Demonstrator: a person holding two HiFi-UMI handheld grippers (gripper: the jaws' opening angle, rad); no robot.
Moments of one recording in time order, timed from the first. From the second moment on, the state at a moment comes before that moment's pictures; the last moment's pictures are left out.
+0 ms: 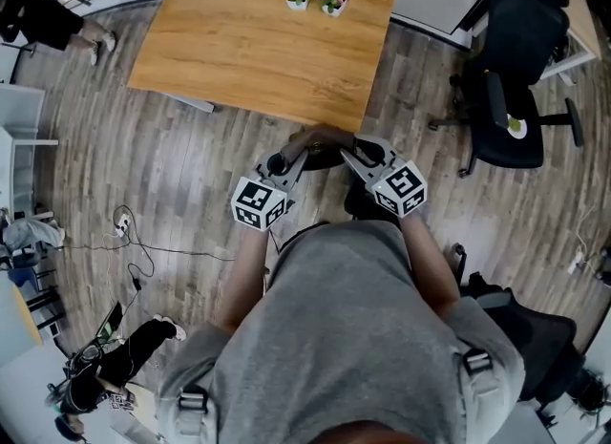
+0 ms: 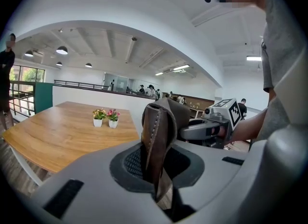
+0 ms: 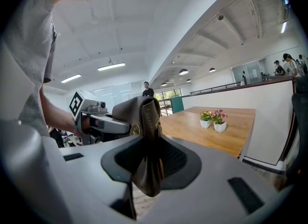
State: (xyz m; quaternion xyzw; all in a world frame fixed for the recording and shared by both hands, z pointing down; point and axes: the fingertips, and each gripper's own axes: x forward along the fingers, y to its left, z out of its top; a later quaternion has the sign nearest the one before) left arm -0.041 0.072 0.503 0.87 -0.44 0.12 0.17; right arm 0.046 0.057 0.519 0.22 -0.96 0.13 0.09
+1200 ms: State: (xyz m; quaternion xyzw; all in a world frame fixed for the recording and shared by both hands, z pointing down) left arm -0.051 -0.047 0.500 0.81 -0.55 0.10 0.17; right arm 0.029 -0.083 0.515 0.09 -0.98 0.10 0.12
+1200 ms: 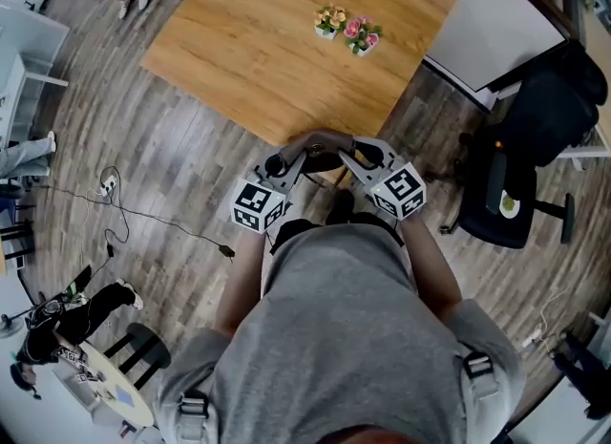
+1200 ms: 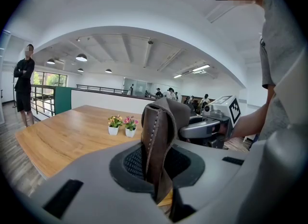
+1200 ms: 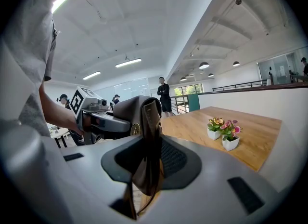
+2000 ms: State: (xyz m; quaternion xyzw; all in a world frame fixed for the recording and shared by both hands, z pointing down) left arm -0.077 -0.091 0.511 0.81 -0.55 0.10 0.17; right arm 0.006 -0.123 0.525 0.11 -0.98 0.10 0.14
